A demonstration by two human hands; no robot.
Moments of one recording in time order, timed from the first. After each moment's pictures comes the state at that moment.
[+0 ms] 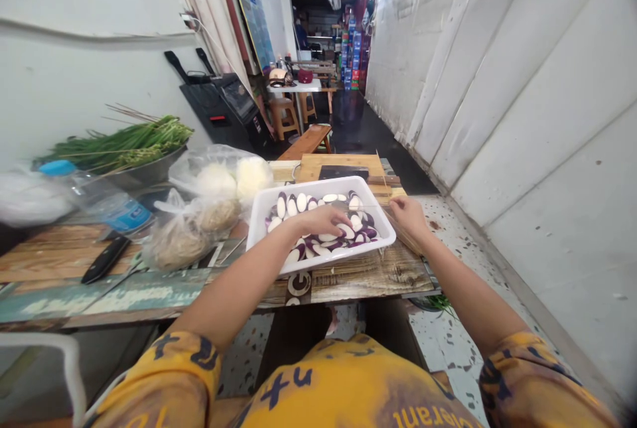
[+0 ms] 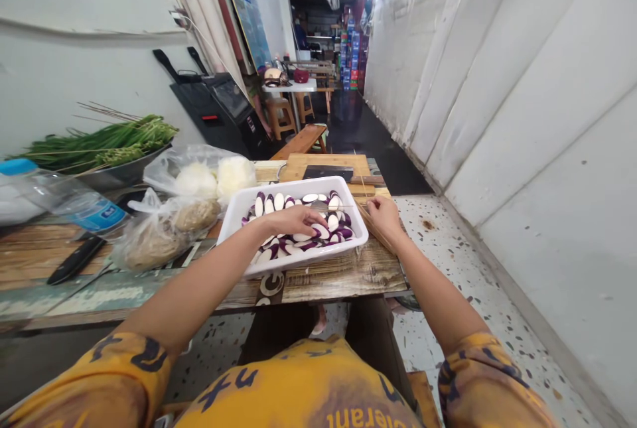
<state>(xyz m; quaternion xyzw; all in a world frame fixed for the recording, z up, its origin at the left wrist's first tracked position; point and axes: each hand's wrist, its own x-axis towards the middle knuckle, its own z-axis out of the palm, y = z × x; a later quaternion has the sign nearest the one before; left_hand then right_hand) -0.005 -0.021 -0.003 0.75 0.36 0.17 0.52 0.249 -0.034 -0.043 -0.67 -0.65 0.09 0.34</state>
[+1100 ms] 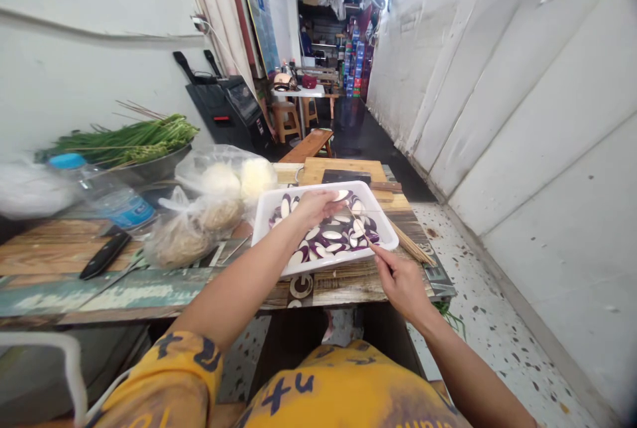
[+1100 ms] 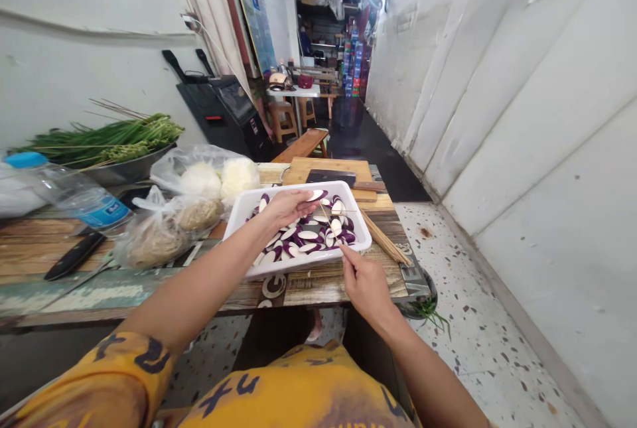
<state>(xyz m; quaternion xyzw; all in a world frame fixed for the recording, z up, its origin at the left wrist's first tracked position) 0.004 -0.009 0.006 0.32 0.43 0.48 0.69 0.180 -0.170 -0.022 -0.59 -0.72 0.13 0.36</state>
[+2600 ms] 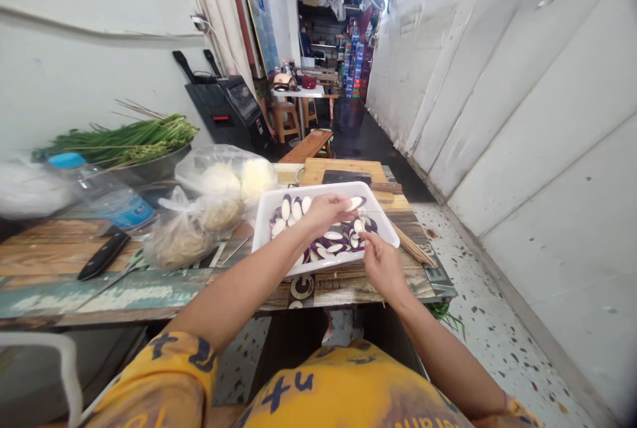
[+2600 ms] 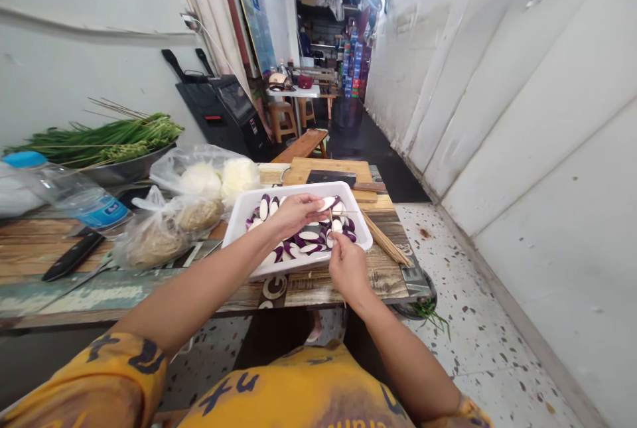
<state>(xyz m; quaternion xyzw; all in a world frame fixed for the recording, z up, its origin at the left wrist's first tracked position) 0.017 -0.033 0.007 0.41 0.38 0.46 0.69 0.146 -0.139 -0.018 -0.61 -0.65 0.19 0.41</state>
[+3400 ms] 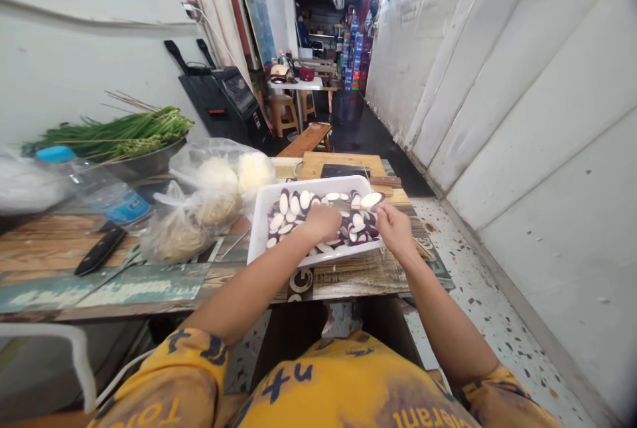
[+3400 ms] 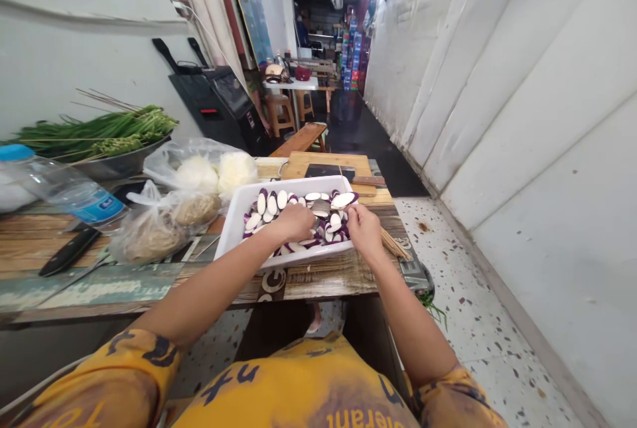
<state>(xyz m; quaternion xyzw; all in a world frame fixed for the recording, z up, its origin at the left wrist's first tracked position) 0.007 -0.030 -0.018 0.76 0.52 0.25 0.31 0.186 -0.087 -0.017 -0.61 -0.64 0.15 0.44</state>
